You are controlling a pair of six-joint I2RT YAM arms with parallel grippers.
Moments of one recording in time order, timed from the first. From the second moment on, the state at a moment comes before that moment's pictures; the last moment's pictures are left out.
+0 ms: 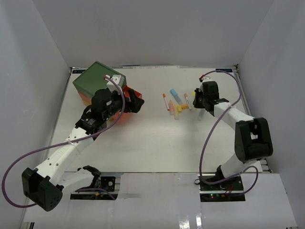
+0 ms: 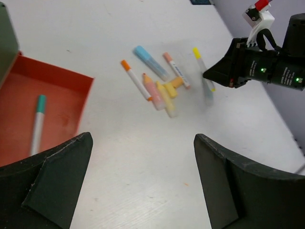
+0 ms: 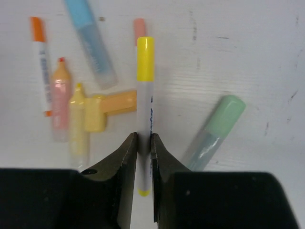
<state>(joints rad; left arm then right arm) -0.52 1.05 0.95 -0.15 0.05 -0.35 0.23 1.66 1.03 -0.12 0.02 0.17</state>
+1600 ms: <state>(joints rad) -0.84 1.51 1.16 0.02 -0.11 -0.59 0.58 1.07 0.52 0.50 -0.31 0.47</state>
